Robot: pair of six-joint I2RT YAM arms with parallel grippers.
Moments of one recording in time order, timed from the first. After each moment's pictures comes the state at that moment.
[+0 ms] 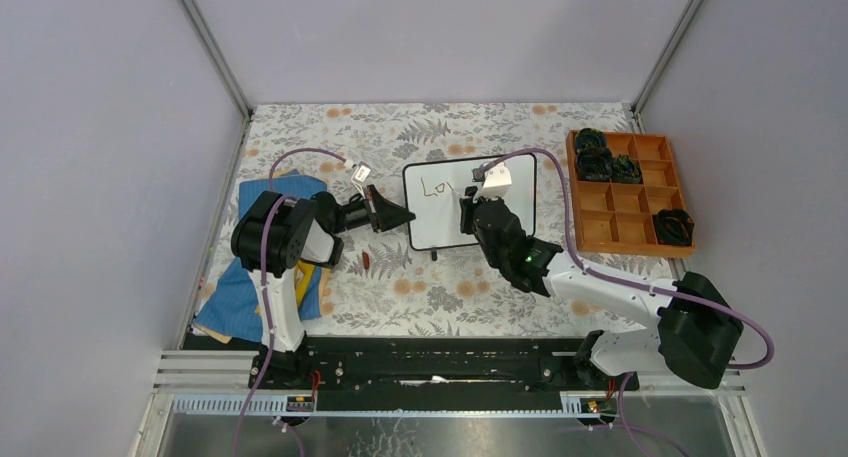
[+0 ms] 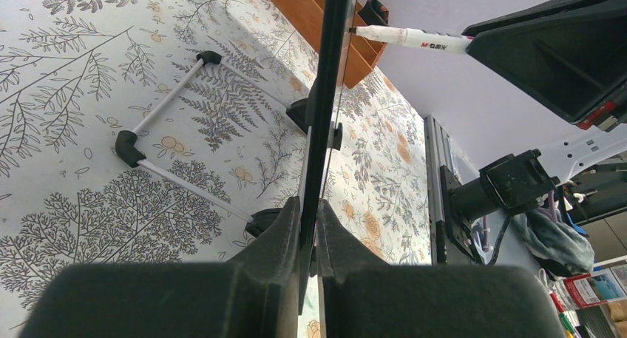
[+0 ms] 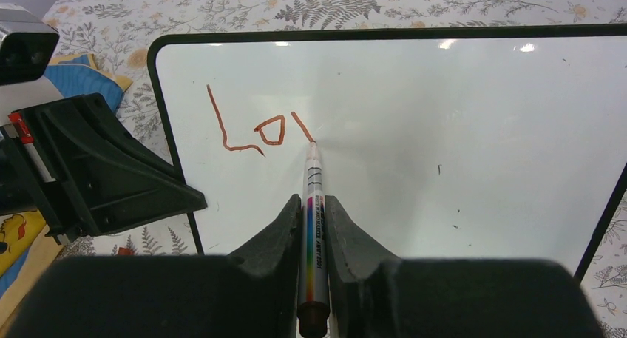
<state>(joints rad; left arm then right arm) -0.19 2.01 0.60 1.52 0.99 -0.82 0.90 1.30 0.76 0.24 0.61 0.32</state>
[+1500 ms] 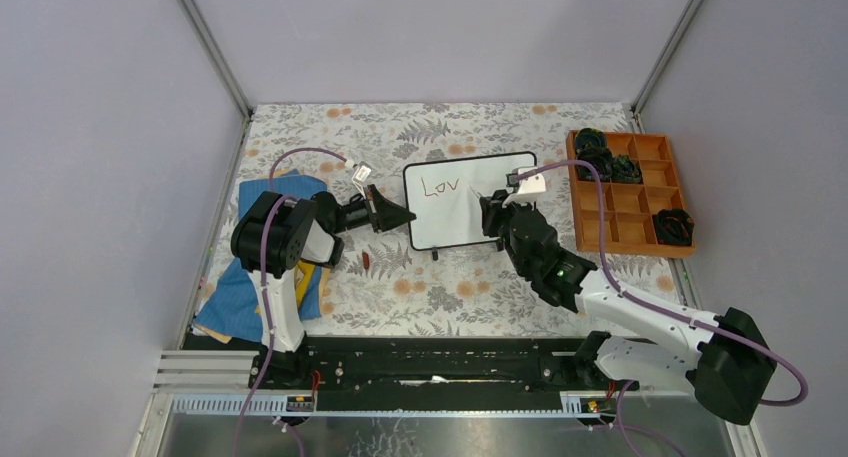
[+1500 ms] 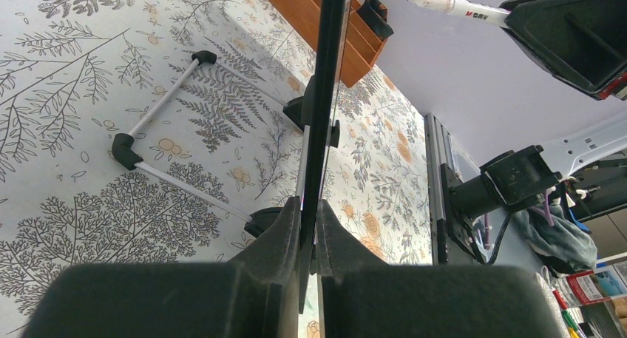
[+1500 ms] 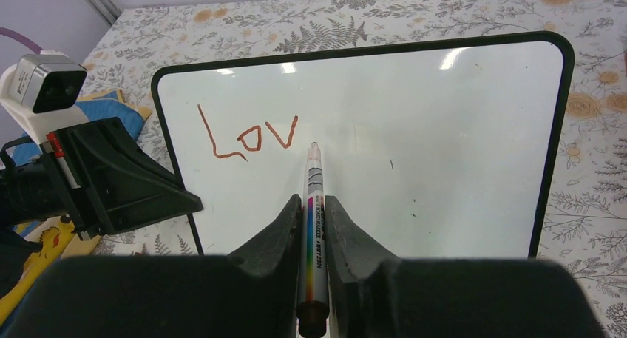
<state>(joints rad) -0.19 2.00 0.60 1.52 0.99 -0.81 0.85 1.07 0.63 0.25 0.56 0.31</state>
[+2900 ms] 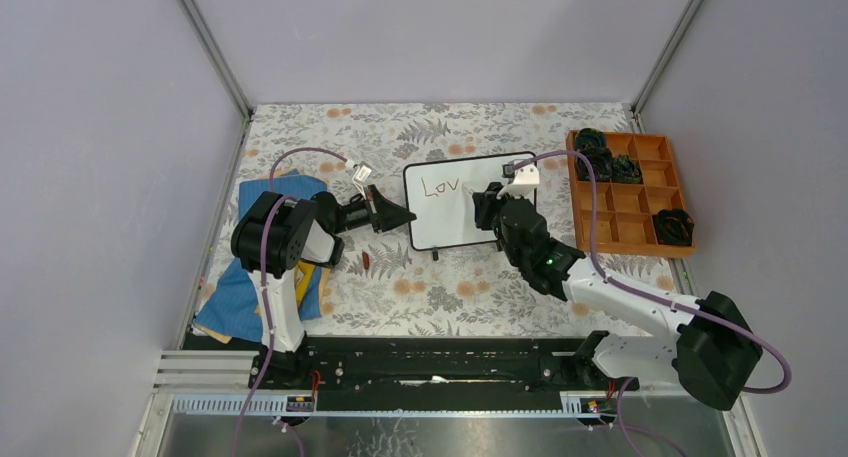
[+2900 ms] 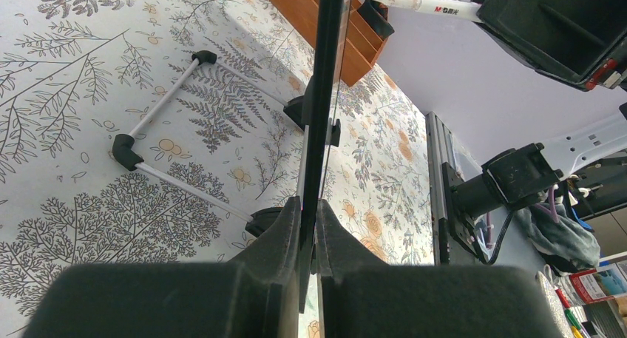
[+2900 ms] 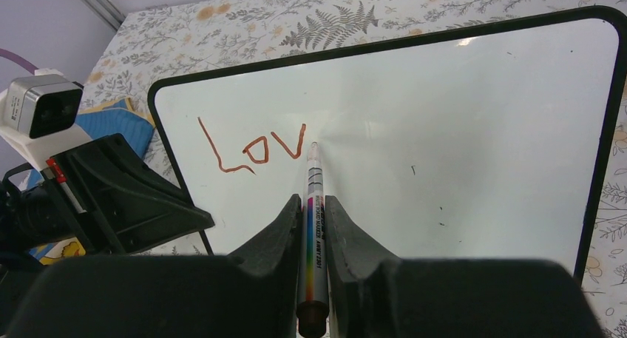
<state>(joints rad) -0.20 2.00 0.60 1.52 0.99 -0.80 0.81 1.17 0.68 0.27 0.51 0.42</state>
